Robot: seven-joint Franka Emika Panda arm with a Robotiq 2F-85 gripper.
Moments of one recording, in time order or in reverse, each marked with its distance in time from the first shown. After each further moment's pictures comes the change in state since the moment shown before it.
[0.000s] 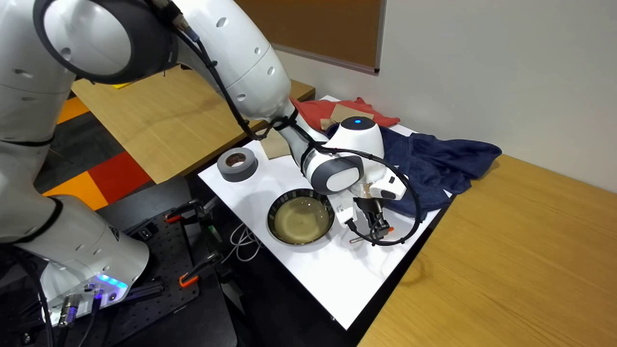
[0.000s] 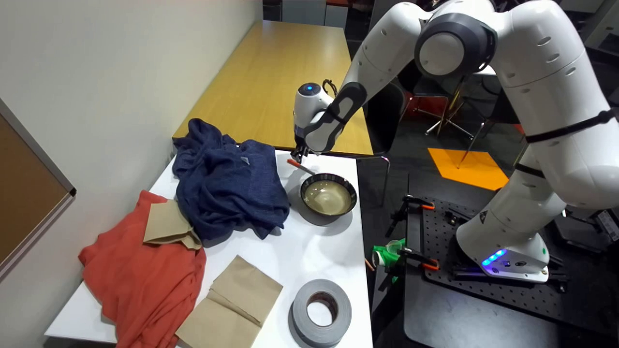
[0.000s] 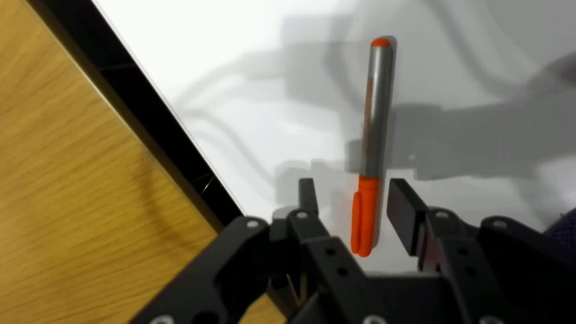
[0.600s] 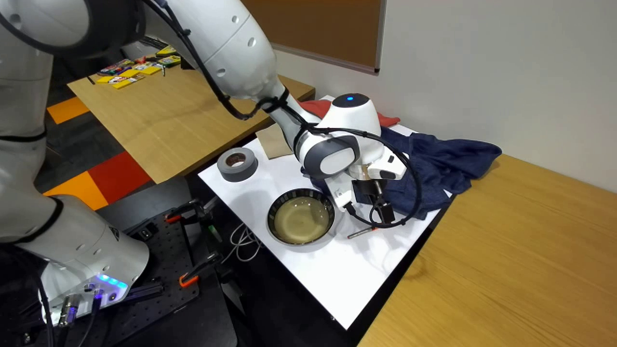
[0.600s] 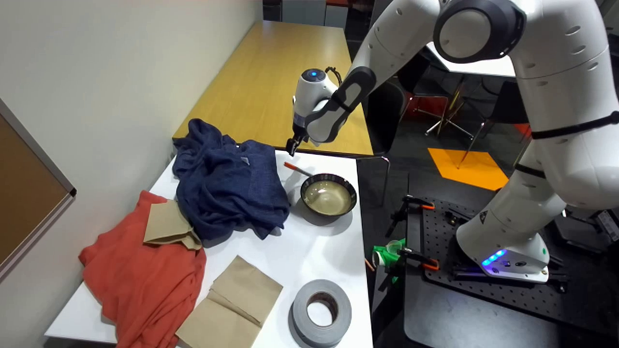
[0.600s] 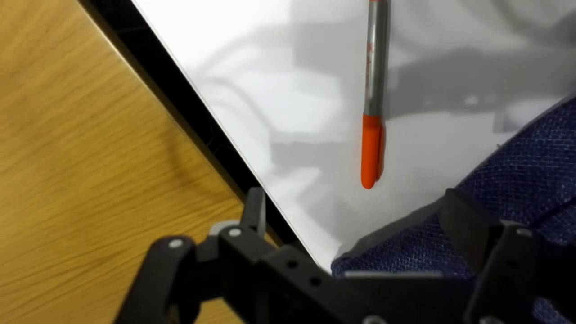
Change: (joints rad) arm 0.018 -0.126 0.002 -0.084 0.000 0.036 0.000
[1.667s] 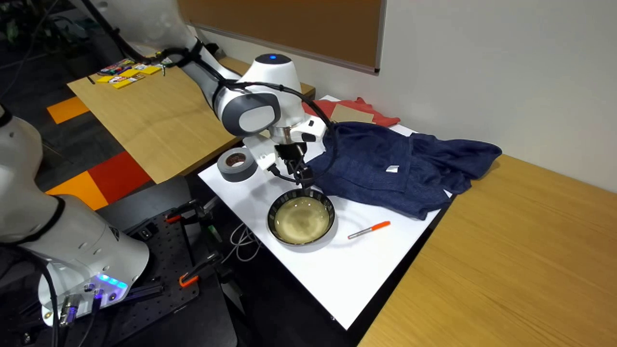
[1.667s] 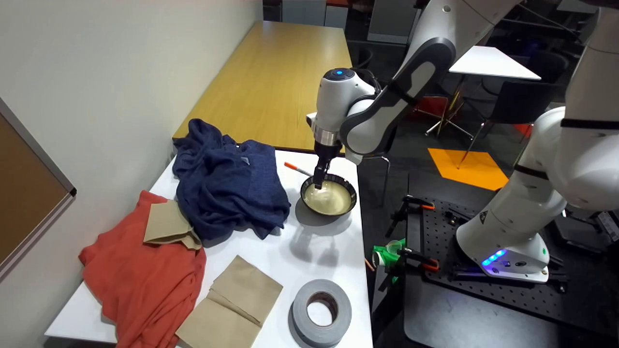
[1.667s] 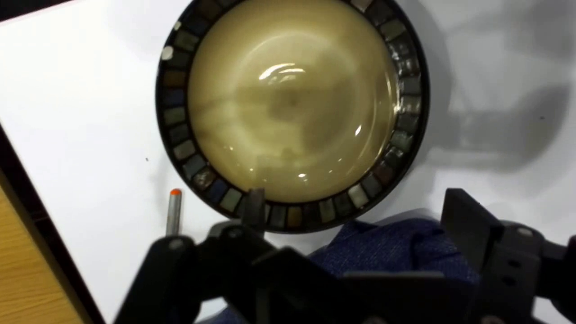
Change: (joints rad) arm 0.074 -0.448 0.168 -0.512 0.031 -0.129 -0.117
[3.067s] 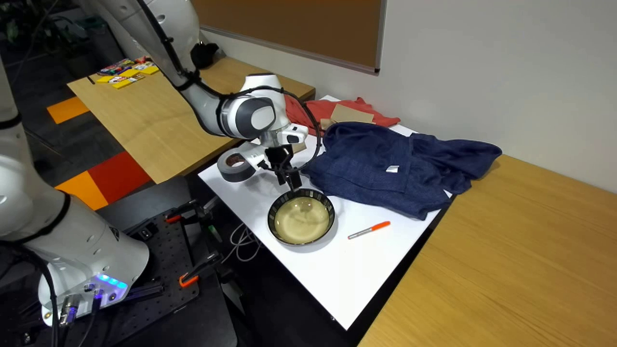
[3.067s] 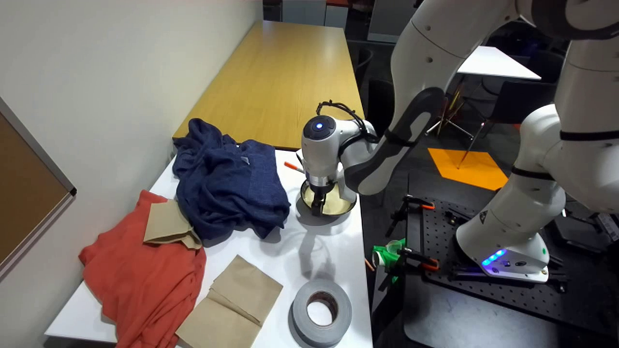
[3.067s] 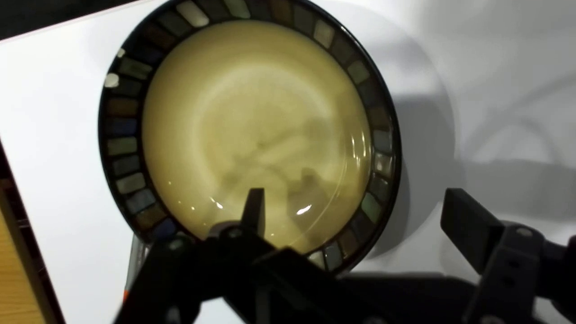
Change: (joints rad) arm 0.288 0.176 -0.143 0.062 -0.330 -0.019 0.414
